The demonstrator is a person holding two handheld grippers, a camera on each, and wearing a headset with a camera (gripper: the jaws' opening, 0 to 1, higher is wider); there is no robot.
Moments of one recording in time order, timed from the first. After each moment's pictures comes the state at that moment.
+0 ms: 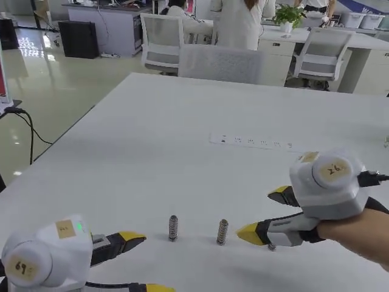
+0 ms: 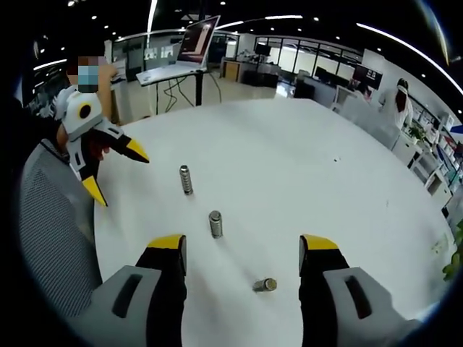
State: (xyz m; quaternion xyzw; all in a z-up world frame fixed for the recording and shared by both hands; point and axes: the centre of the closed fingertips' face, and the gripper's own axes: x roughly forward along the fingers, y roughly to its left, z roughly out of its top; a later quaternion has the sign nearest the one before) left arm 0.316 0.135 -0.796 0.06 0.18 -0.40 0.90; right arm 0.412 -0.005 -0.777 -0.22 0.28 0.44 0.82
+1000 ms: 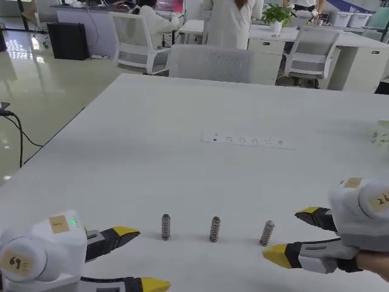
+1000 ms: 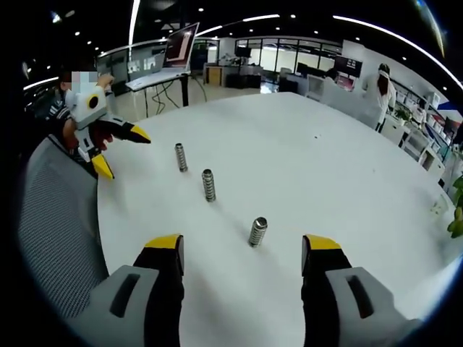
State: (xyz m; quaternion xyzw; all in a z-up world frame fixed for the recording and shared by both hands) left arm 0.321 0.134 -0.793 0.06 0.18 -0.39 0.90; right arm 0.384 -0.060 -0.794 -0.18 0.29 0.41 0.85
